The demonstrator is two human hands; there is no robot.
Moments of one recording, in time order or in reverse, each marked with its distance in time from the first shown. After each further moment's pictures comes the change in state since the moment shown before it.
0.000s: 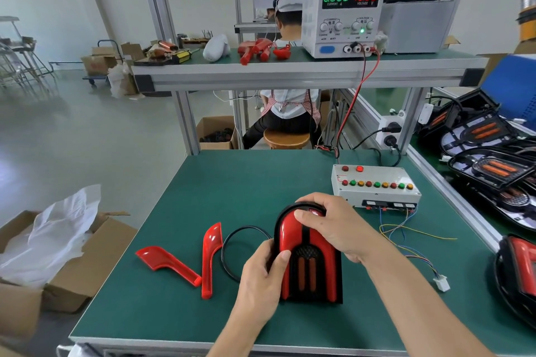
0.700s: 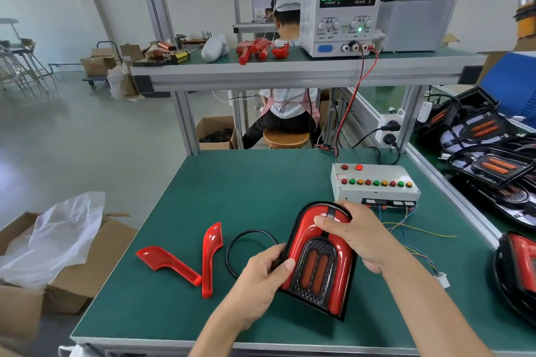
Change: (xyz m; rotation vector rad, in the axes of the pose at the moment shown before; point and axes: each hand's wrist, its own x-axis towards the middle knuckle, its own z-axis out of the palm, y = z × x) left_hand -0.001 0.010 -0.017 -0.200 -0.375 -0.131; right_hand -0.016 0.029 -0.023 0.228 0.115 0.148
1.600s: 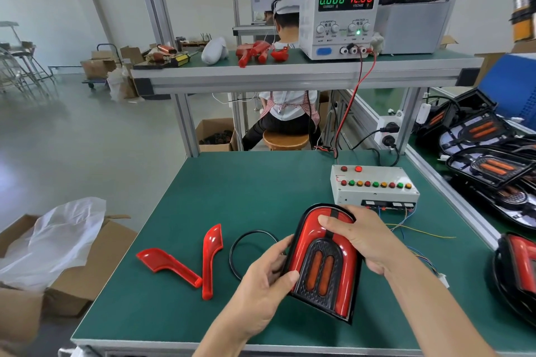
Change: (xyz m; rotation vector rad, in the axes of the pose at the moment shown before) left_hand -0.011 0.006 0.006 -0.007 0.010 0.066; right_hand -0.009 -0.014 0.000 0.072 0.035 0.118
